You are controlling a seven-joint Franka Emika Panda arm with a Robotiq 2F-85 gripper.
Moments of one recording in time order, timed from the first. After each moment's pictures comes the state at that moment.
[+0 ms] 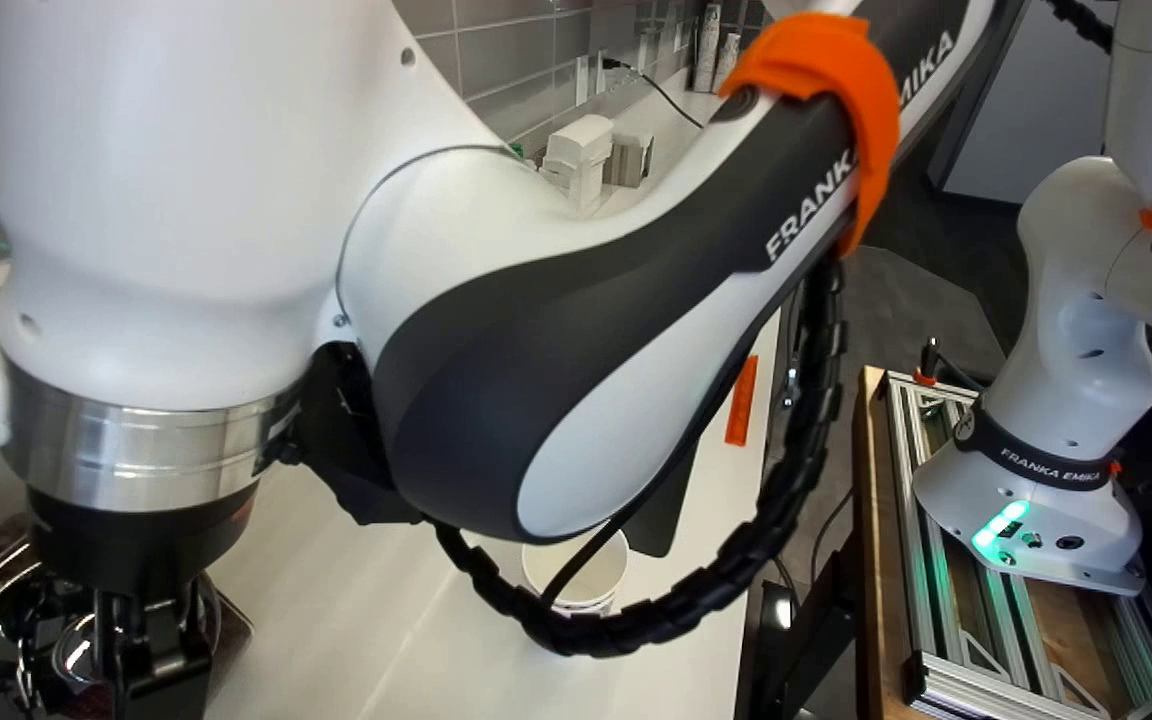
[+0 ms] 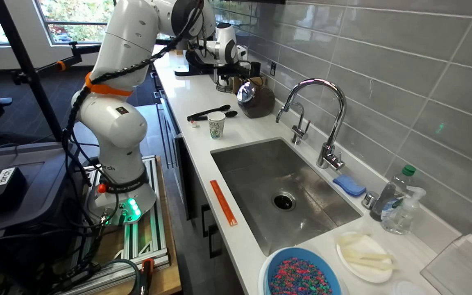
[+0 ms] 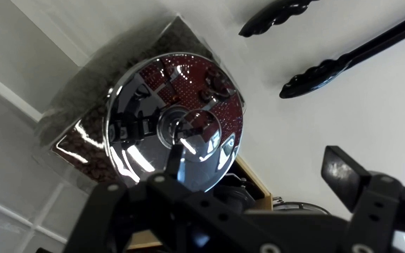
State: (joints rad) arm 0.52 0.52 0.25 -1.70 -0.31 2.65 -0.11
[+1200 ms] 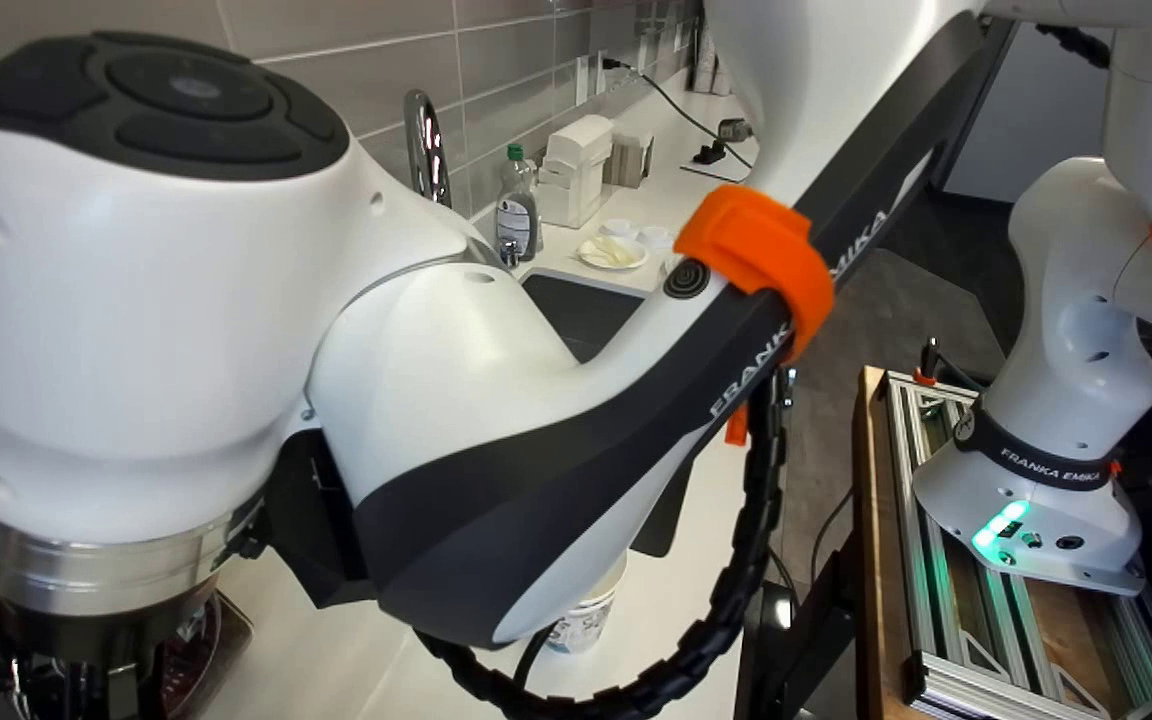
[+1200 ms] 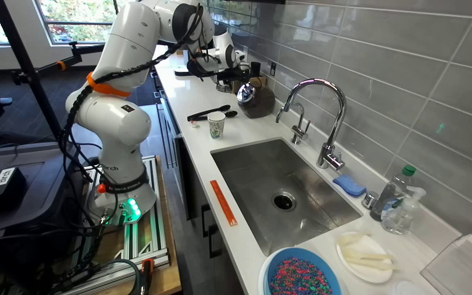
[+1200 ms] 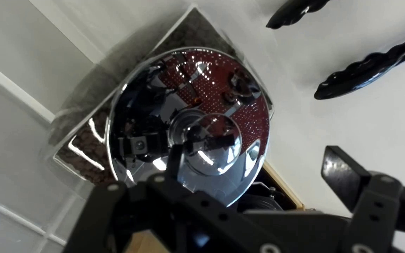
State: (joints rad) arm 0.67 0.61 0.09 -1.61 -0.42 2.68 0.06
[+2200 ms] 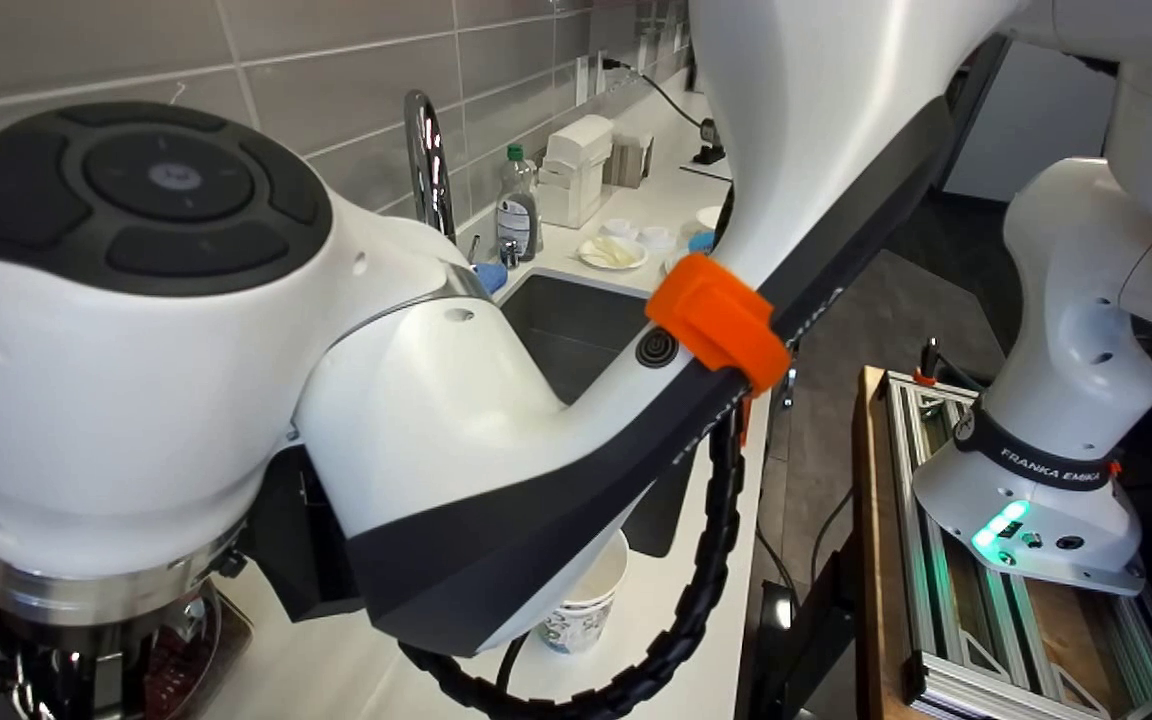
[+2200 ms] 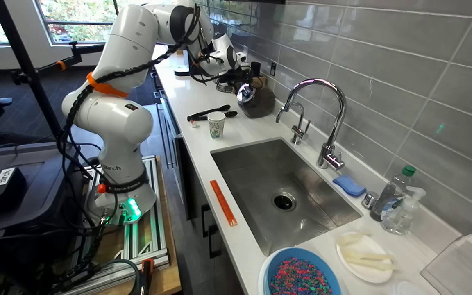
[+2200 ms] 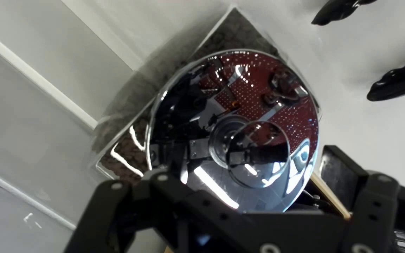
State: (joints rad) arm 0.78 0.65 -0.06 -1.56 -0.50 2.68 0.22
